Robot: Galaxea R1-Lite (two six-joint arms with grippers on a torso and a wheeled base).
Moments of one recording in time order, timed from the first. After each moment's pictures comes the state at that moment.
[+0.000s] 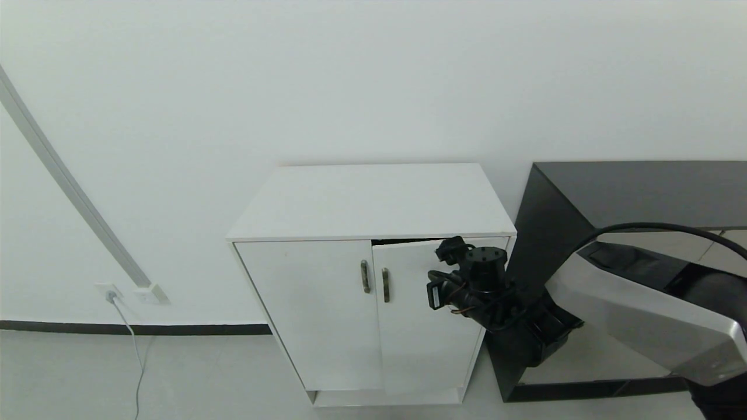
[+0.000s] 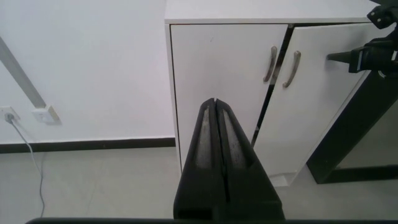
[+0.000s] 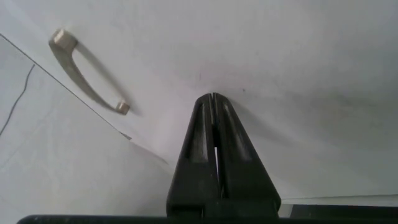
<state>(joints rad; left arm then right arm) 0.00 0.00 0.00 0.00 -0.01 -0.01 0.58 2.41 -1.19 -0.98 -0.09 0.02</state>
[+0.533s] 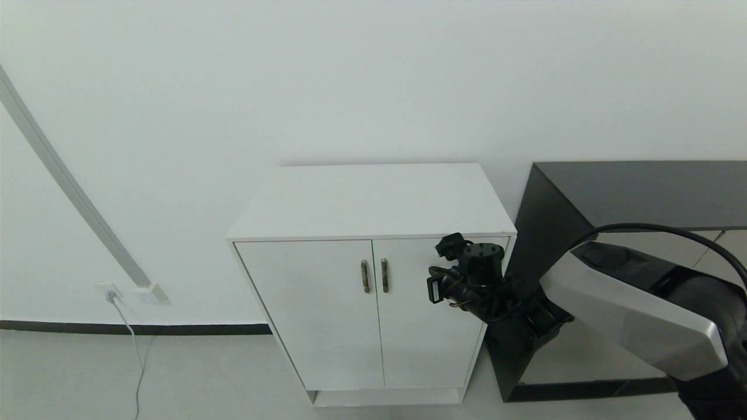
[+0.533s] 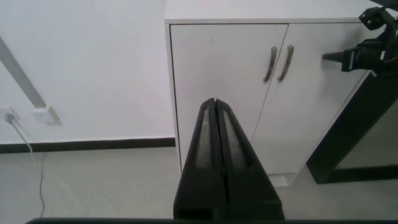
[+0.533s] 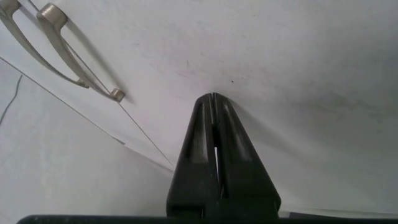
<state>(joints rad) 0.00 0.00 0.00 0.00 -0.01 -0.01 0.56 2.46 -1.28 -0.94 -0.09 0.02</state>
